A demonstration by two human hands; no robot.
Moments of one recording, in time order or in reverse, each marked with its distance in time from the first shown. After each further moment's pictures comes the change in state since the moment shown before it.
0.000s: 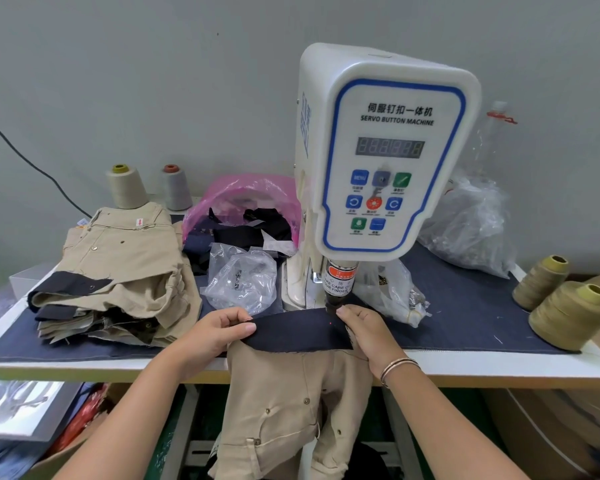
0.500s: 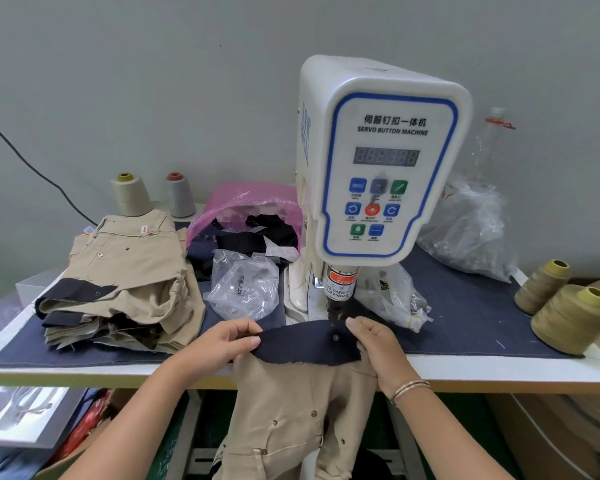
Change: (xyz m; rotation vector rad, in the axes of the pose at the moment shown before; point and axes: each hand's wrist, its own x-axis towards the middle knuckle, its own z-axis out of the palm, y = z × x) left_hand -0.004 0.005 0.005 0.243 -0.056 0.050; right_hand -0.024 -0.004 -0.004 0.067 0.007 -0.005
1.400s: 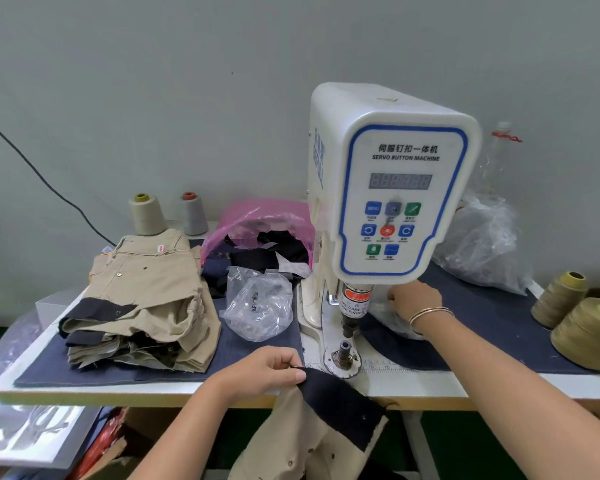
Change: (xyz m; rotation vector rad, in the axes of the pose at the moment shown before) left_hand 0.009 0.012 0.027 0.070 -0.213 -0.024; right_hand 0.095 -0.077 -0.044 -1.529 0.145 0.415
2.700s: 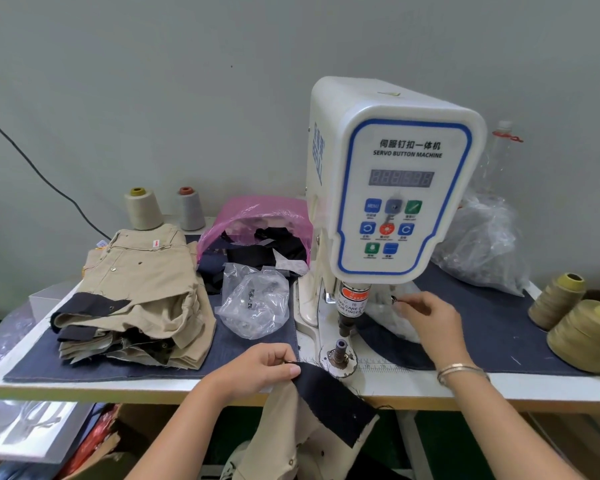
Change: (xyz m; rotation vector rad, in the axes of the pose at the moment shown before) left_hand 0.002 -0.004 0.001 0.016 0.052 0.036; right_hand -0.068 0.030 0.032 1.174 0.360 -0.140
